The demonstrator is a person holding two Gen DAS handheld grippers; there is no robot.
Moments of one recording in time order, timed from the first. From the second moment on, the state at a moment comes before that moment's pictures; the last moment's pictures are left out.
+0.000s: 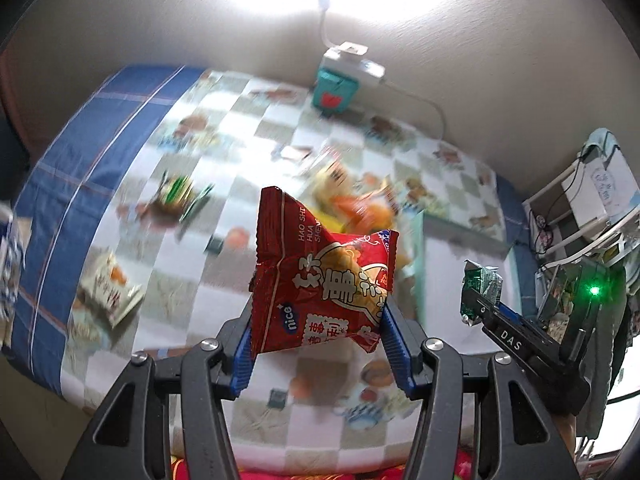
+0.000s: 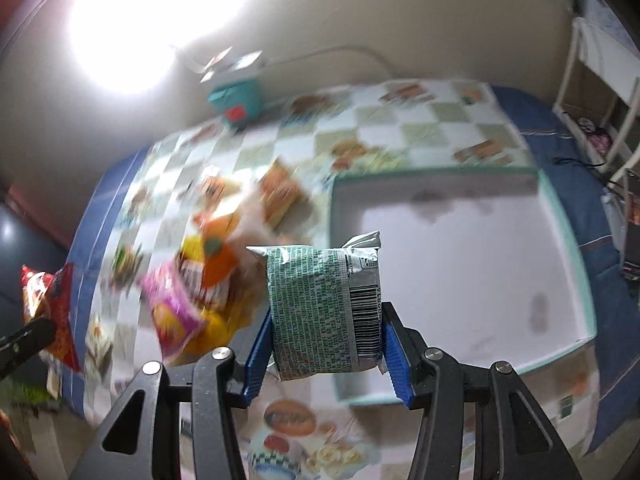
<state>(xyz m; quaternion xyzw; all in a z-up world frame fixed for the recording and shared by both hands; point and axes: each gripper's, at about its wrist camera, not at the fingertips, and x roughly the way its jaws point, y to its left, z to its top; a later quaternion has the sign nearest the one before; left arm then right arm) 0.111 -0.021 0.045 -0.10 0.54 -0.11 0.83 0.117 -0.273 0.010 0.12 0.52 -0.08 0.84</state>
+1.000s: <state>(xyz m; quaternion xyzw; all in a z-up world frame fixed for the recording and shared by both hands) 0.189 -0.252 0.017 -0.01 0.56 -0.22 0.80 0.100 -0.469 -0.013 0.21 0.50 -0.30 0.79</state>
